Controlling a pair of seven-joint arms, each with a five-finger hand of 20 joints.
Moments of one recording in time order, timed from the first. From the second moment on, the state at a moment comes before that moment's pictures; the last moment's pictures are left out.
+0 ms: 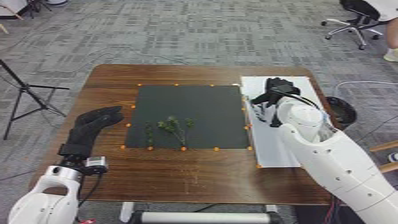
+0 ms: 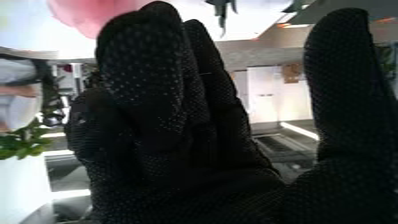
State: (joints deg) left arm 116.0 -62.7 -99.2 -107.3 68.0 -3.9 13.1; right arm -65.9 -55.8 55.2 -88.0 -134.1 -12.4 31.8
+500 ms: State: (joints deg) left arm 115.4 -62.6 -98.9 -106.8 68.0 -4.1 13.3; right arm -68.1 -59.1 56.2 -87.0 -133.2 -10.9 34.8
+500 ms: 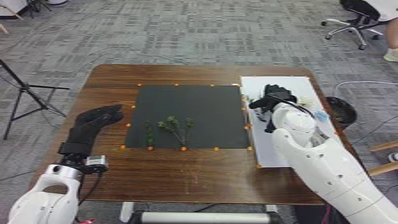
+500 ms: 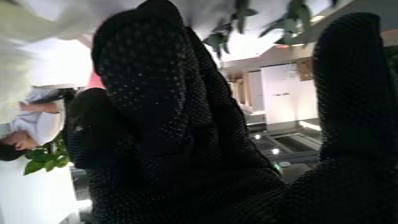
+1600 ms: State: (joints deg) left arm 115.2 -63.2 -98.9 -106.8 68.1 -4.6 13.0; right arm -68.6 -62.8 58.5 -90.0 -120.1 -12.6 39.6
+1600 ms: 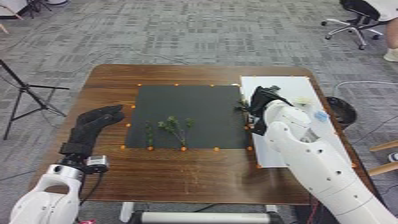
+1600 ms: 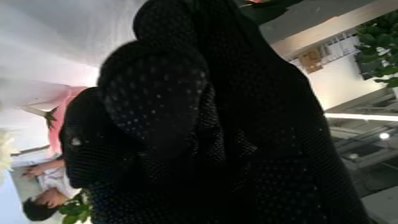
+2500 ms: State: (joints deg) left arm 116.7 -63.1 -99.8 -107.8 68.1 -4.8 12.2; right arm -77.9 -60.2 55.2 -109.5 -108.7 -1.9 37.7
